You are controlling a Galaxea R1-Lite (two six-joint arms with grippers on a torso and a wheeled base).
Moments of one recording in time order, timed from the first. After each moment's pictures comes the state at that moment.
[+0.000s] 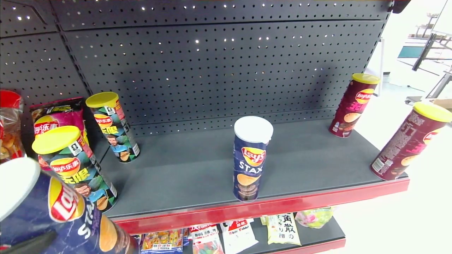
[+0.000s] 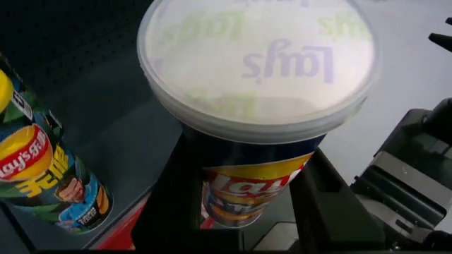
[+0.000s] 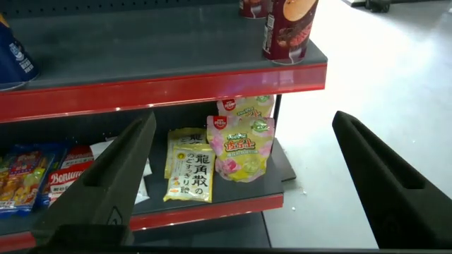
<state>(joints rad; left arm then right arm) -0.08 0.70 -0.56 0.09 -0.66 0.13 0.00 0.00 0.00 0.00 -0.02 0.00</state>
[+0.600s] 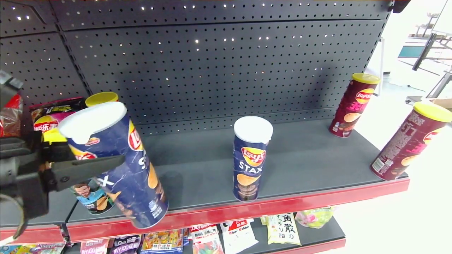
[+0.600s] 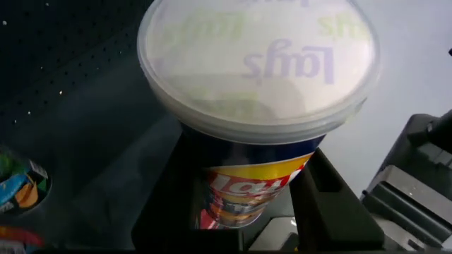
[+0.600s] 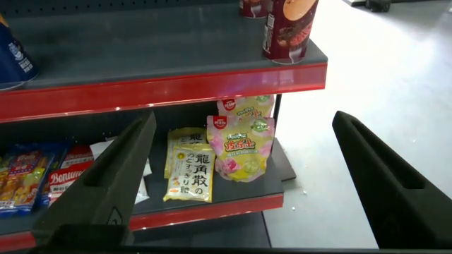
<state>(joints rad) -0.20 1.13 -0.77 -0.03 -0.62 0.14 0.00 0.00 0.00 0.00 -0.02 0.00</state>
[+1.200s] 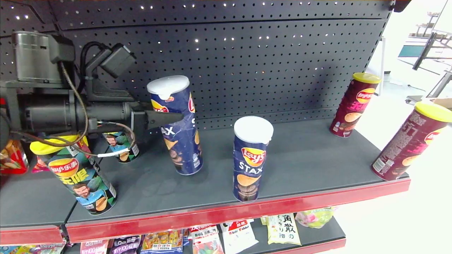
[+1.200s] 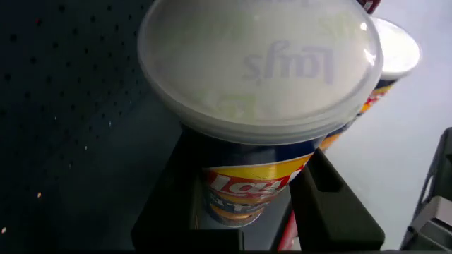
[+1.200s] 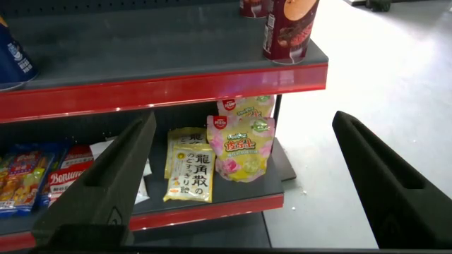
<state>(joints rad) -0.30 1.57 -1.09 -0.15 -0.61 0.19 0.00 0.00 0.00 0.00 -0.02 0.00</state>
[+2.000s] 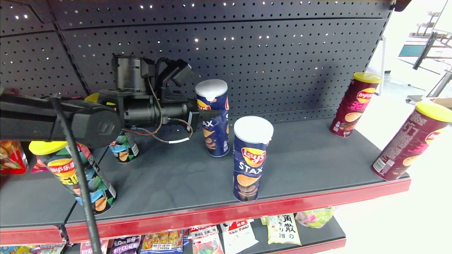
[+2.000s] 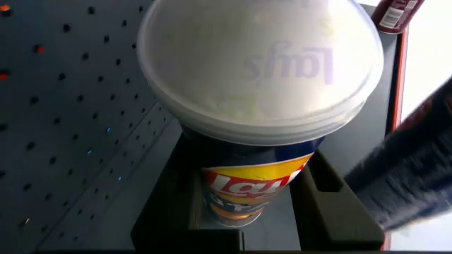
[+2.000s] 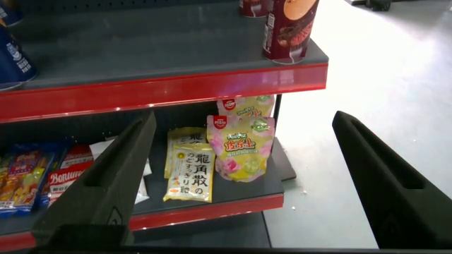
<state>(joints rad) -0.40 1.91 -1.27 -0.39 -0.55 0.24 0.00 0.00 0.00 0.00 -0.02 0.00</state>
